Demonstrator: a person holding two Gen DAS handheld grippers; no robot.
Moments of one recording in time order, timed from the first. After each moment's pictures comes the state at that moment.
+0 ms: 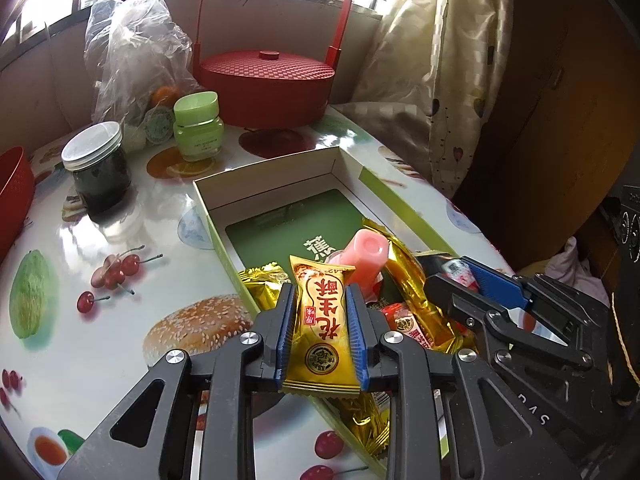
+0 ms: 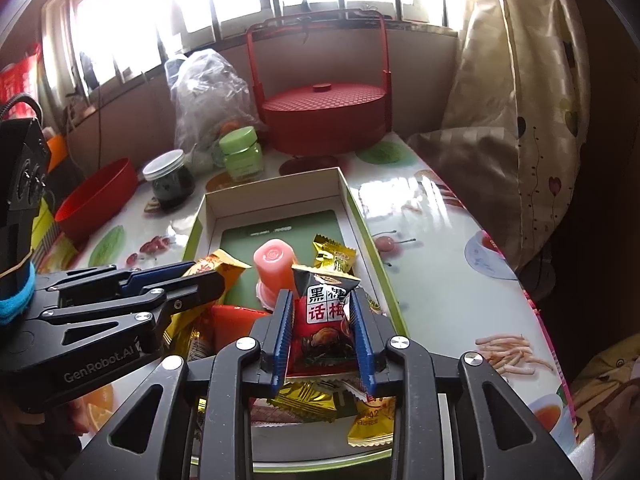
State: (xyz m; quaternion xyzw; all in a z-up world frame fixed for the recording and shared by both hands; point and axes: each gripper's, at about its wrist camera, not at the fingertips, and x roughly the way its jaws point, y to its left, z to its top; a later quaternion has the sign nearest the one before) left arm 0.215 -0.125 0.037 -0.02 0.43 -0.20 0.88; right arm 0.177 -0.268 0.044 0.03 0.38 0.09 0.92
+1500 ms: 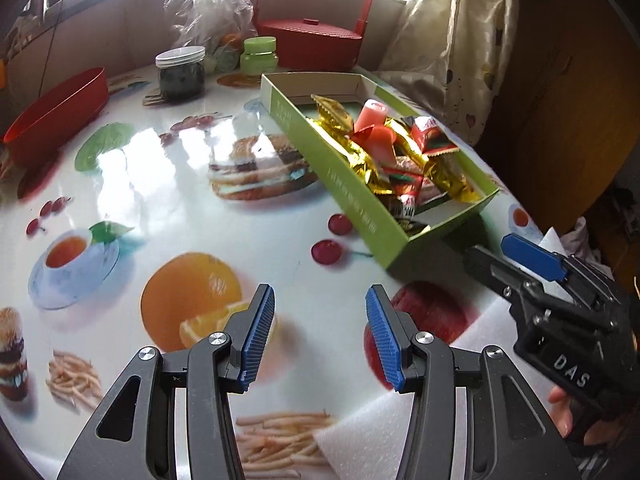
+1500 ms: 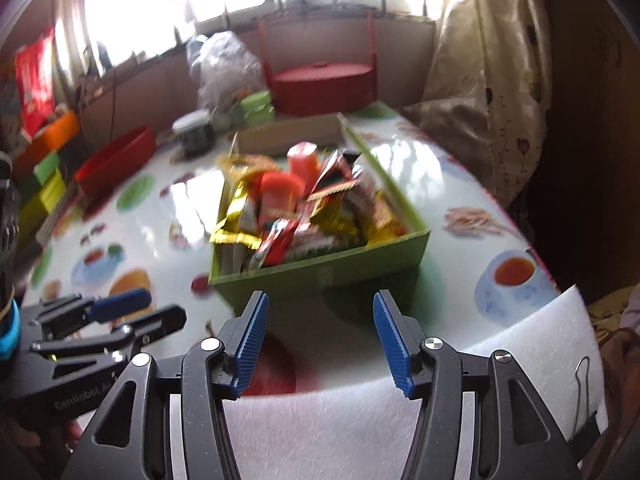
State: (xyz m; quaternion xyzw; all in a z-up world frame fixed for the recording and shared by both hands) left arm 0.078 -0.091 0.019 -0.03 0.47 -0.14 0.87; right arm 0.056 -0.253 0.036 0.02 0.40 0.07 0.91
